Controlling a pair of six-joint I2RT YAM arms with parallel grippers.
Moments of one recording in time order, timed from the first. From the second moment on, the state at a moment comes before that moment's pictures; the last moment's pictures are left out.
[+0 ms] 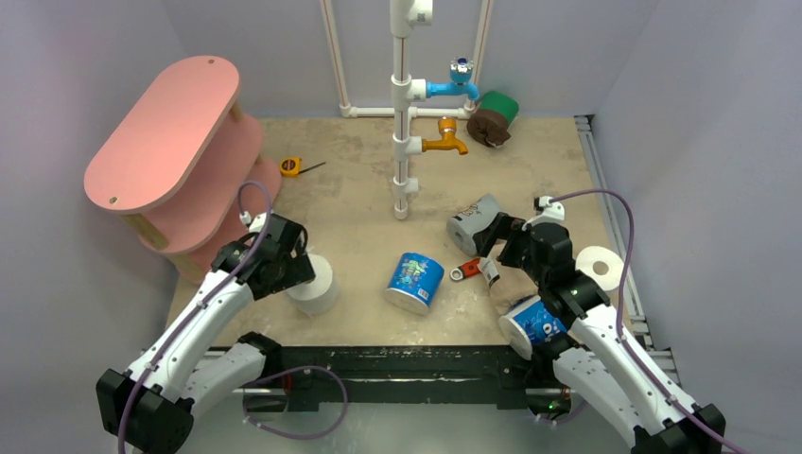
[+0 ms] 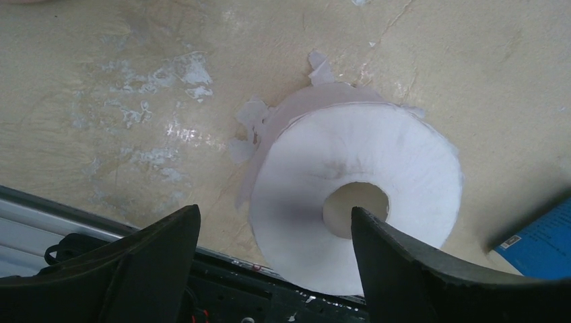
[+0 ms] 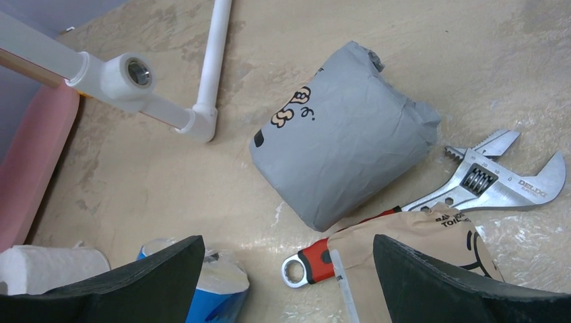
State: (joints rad) left arm -0.41 0.92 0.81 -1.06 -0.34 -0.78; right arm 0.41 0.70 0.55 -0.30 0.13 0.58
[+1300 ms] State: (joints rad) left arm -0.40 0.93 0.79 -1.03 -0.26 -0.75; right arm 0.41 0.72 0.55 -0.29 0.08 0.57
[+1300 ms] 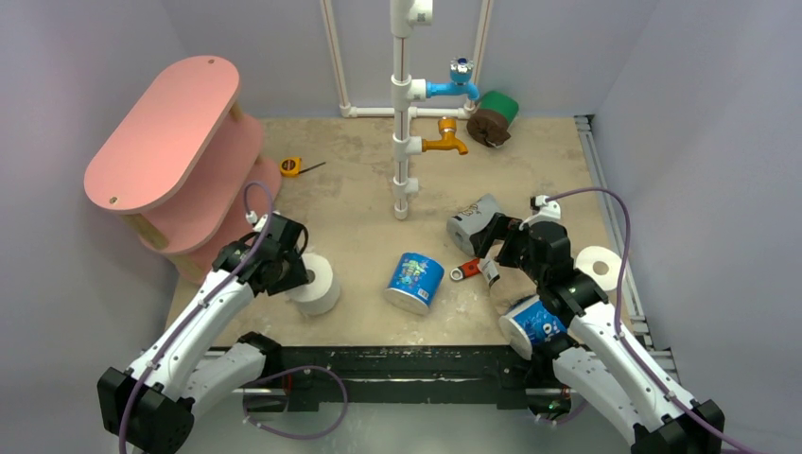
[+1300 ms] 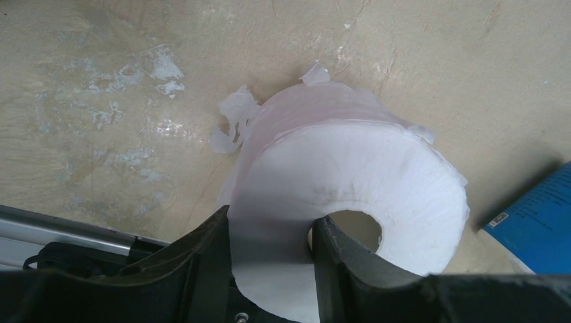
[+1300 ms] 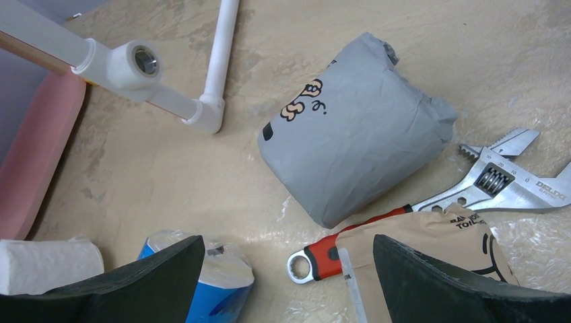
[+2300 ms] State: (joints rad) left arm -0.44 1.01 0.95 -1.06 -0.33 -0.64; right arm 0.41 0.72 0.55 -0.29 0.08 0.57
